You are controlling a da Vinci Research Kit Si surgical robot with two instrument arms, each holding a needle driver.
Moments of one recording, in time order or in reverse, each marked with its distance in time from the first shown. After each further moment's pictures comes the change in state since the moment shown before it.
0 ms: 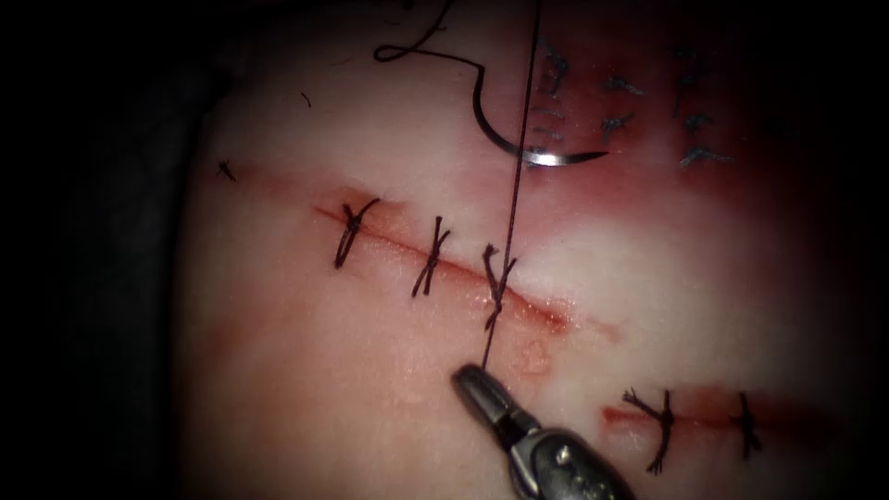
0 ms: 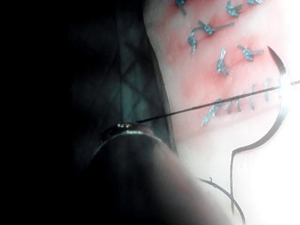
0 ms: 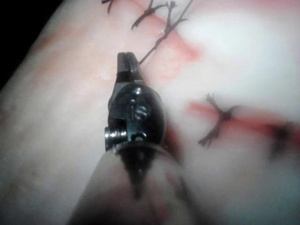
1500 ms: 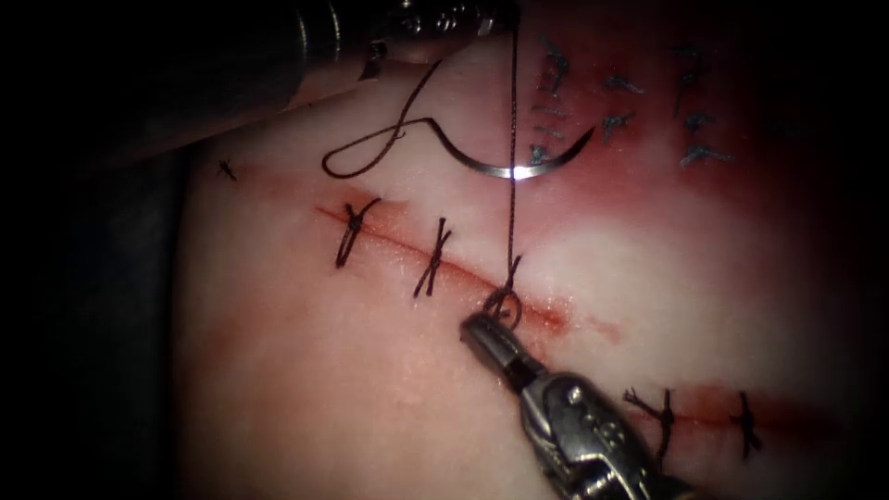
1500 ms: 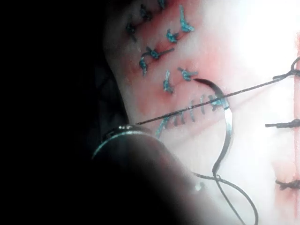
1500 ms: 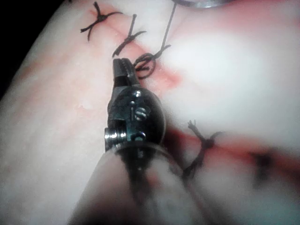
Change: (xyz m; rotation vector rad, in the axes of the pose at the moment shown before) right arm 0.003 0.003 0.004 -0.039 0.005 0.063; left arm 0.002 0.006 -0.010 -0.228 0.007 0.083
